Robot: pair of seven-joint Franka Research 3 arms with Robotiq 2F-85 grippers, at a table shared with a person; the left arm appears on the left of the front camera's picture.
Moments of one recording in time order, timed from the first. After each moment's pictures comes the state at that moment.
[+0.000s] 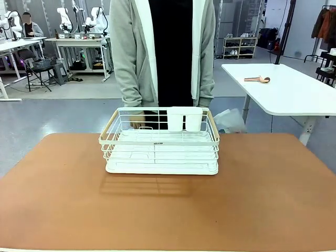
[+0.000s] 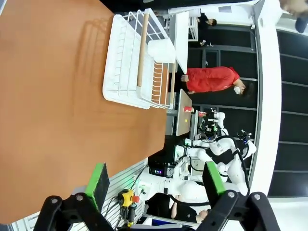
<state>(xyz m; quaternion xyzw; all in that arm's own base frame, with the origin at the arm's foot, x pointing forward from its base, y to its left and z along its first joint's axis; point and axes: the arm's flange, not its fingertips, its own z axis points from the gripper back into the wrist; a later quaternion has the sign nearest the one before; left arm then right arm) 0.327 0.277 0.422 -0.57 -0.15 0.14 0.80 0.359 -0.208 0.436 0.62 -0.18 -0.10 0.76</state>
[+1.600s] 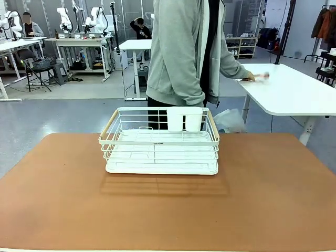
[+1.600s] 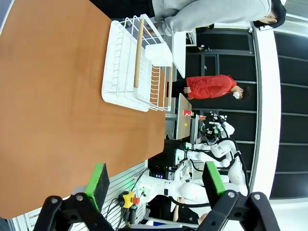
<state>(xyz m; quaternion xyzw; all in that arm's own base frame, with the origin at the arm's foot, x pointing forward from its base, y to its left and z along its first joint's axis) 0.311 0.287 0.436 -0.56 -0.17 0.14 0.80 0.354 -0.207 0.449 0.61 -0.19 -0.09 0.76</state>
